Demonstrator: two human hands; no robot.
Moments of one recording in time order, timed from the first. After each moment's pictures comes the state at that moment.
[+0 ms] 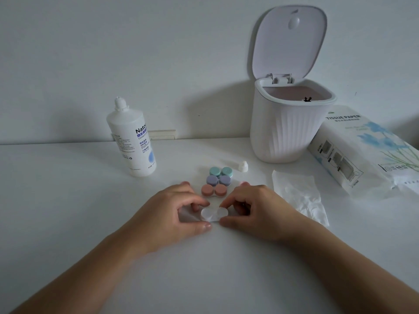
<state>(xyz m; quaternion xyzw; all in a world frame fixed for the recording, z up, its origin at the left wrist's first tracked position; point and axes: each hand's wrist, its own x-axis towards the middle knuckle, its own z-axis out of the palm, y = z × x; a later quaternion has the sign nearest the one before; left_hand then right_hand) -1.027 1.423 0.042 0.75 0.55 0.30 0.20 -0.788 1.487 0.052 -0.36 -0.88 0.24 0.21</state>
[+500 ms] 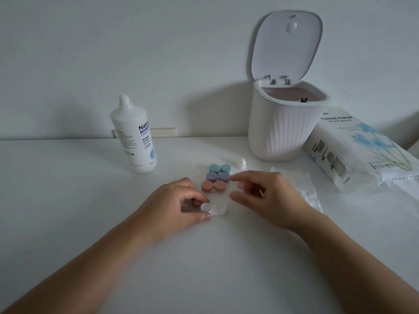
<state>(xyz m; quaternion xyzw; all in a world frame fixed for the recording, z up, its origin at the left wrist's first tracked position) -1.021 1.425 0.046 0.74 0.56 0.31 0.22 -0.774 1.489 0.059 -0.39 -0.84 0.22 0.31</state>
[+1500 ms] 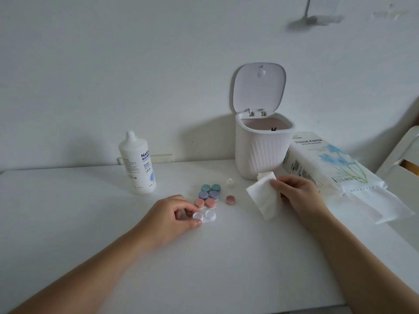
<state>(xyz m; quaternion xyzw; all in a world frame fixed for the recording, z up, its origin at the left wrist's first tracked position) -1.021 1.427 0.048 0.69 0.59 0.33 0.26 -0.693 1.520 0.056 -0.48 -0.58 0.46 0.47</state>
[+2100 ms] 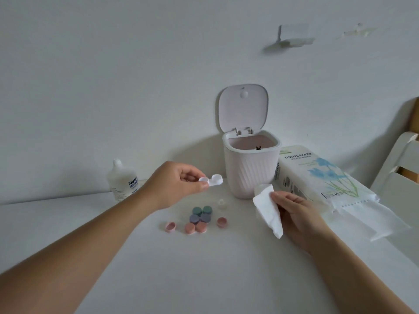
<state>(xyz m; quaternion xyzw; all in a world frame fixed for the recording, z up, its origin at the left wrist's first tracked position) -0.988 1.489 0.159 0.70 0.56 0.36 0.26 -0.687 1.521 0.062 -0.36 -0.44 0.65 0.51</state>
